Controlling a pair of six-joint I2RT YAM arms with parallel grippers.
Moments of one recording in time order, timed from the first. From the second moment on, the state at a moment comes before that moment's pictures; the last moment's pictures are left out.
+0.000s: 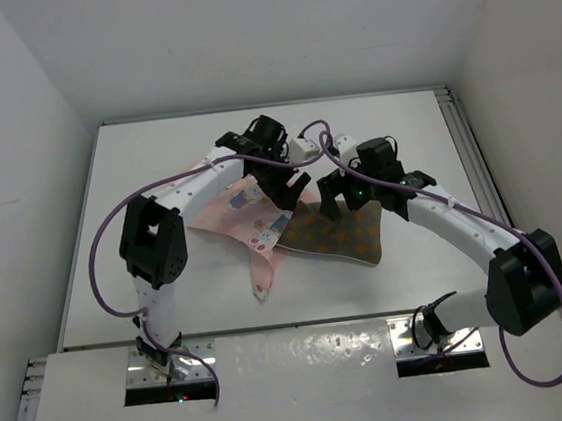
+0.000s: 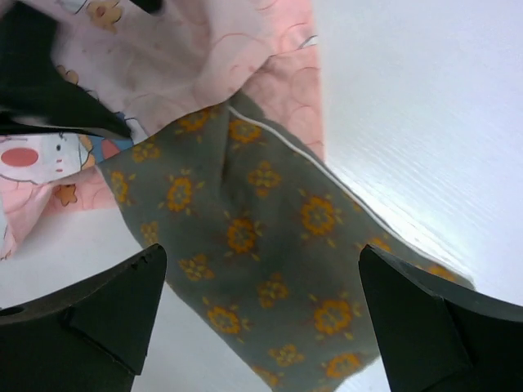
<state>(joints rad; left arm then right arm) -0.60 2.01 1.76 -0.83 0.37 0.43 0.40 1.32 0.90 -0.32 -0.21 -0.04</state>
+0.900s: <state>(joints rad) -0.67 1.55 0.87 -0.35 0.12 0.23 0.58 1.66 0.89 -0.07 -0.26 0.08</state>
